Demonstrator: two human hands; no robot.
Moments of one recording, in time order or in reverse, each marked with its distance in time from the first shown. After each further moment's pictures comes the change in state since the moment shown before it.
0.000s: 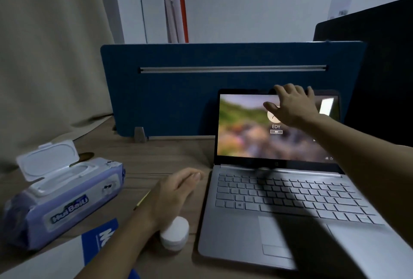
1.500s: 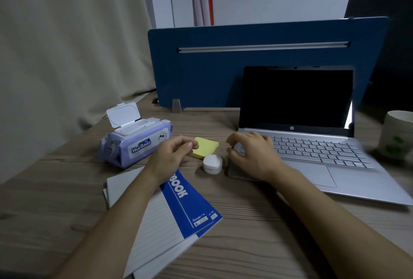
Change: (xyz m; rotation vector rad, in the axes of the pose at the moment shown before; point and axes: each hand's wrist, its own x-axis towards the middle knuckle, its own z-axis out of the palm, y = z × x) left_hand -0.091 -0.004 -0.052 -0.007 0.229 -0.016; right_hand -0.230 -0.161 -0.037 0.531 -0.167 -0.328
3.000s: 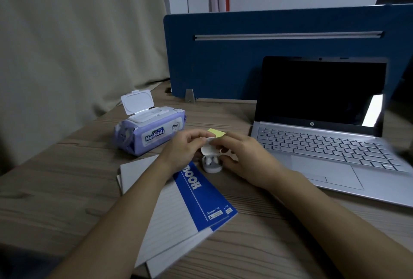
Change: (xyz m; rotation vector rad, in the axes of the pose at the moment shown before) left_hand -0.003 0.005 0.000 -0.089 -0.048 -0.078; right_hand -0.004 -0.050 0.004 0.260 -0.053 -0.400
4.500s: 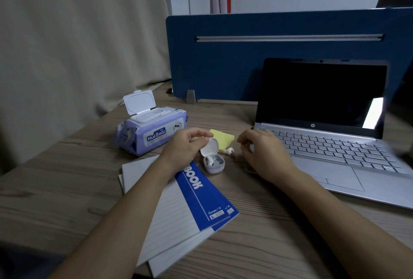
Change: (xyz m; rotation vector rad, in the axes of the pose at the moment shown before) left_hand 0.003 -0.004 0.000 0.019 0.060 -0.048; right_hand -0.010 0.031 0.002 -0.245 0.115 0.376
